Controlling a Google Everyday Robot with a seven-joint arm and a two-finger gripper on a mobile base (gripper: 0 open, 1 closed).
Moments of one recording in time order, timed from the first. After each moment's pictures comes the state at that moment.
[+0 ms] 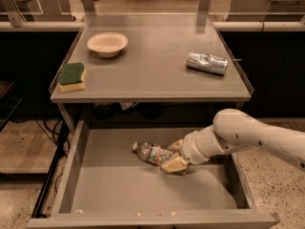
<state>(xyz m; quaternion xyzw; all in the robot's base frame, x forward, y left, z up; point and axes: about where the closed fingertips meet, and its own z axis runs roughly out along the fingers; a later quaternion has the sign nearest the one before) 0.498 -0.063 0.604 -0.56 0.76 0.24 0.25</state>
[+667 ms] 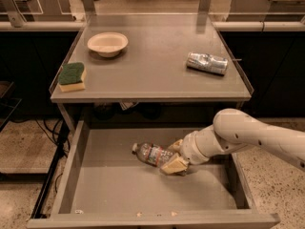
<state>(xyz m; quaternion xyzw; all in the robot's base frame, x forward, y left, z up) 0.497 -0.063 0.604 -0.56 0.76 0.24 0.25</state>
